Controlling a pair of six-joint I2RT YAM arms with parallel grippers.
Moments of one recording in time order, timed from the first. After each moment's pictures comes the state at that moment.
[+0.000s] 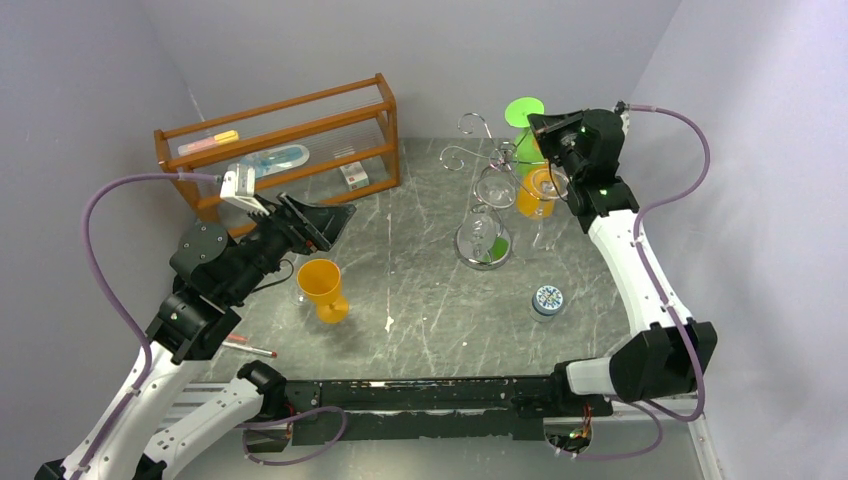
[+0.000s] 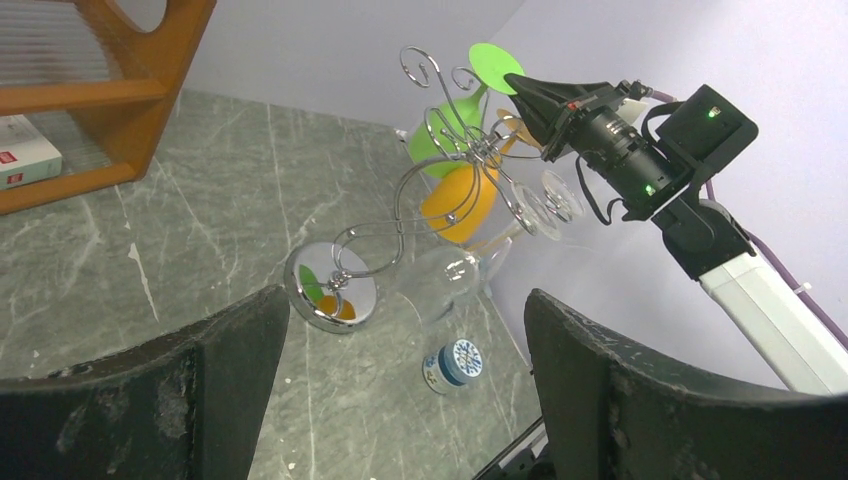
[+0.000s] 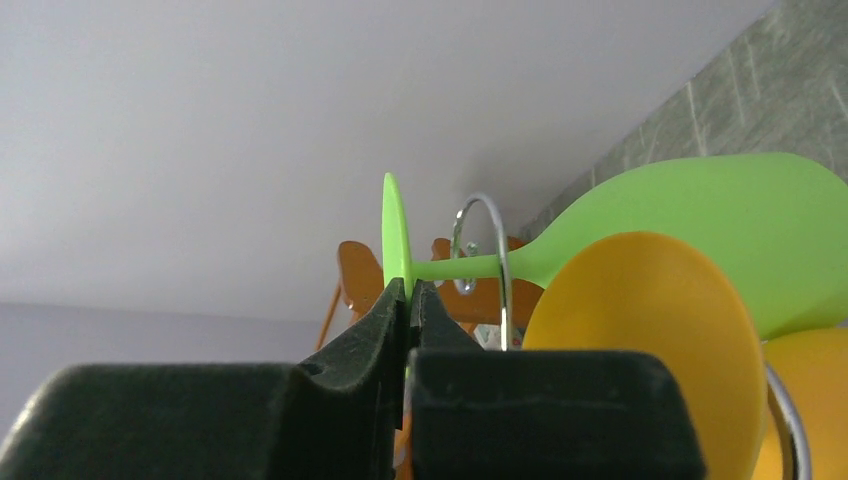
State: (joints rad) left arm -0.57 0.69 1.02 -0.28 0.02 -0.69; right arm 0.13 1.33 1.32 -0.11 0.05 1.12
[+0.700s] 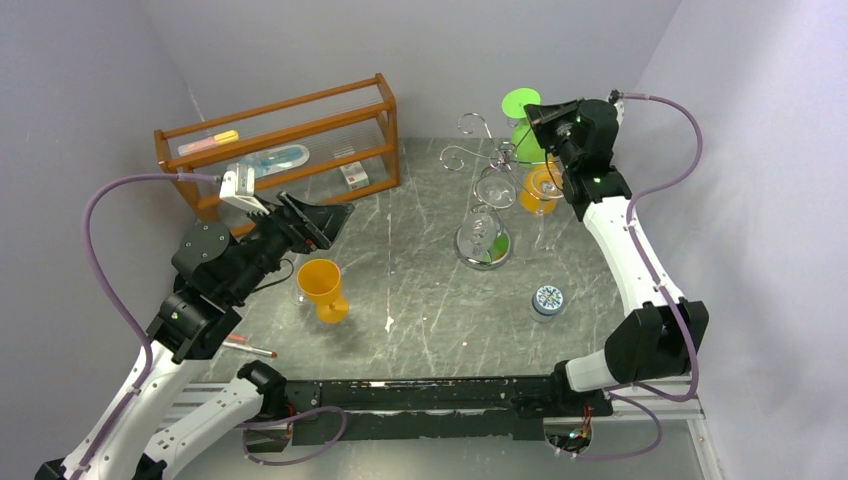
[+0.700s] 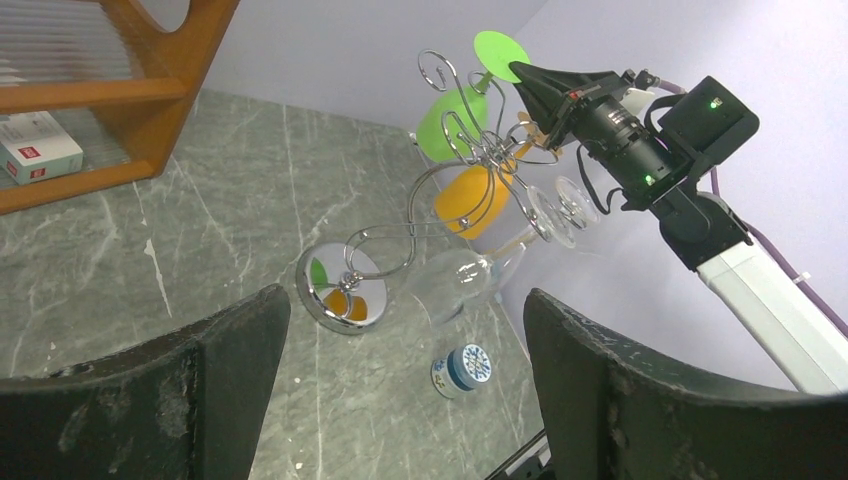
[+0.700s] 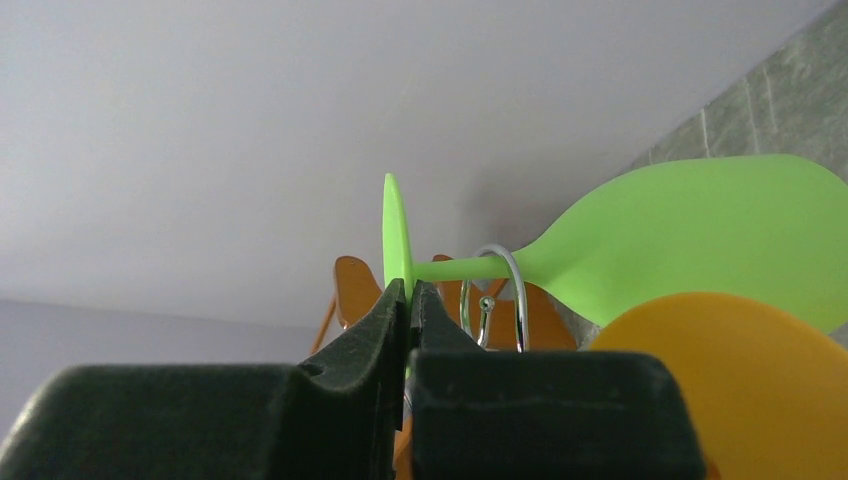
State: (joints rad) left arm -0.57 0.69 1.02 -0.29 -0.02 -0.69; right arm 0.12 1.43 1.37 -0.05 0.04 1.08
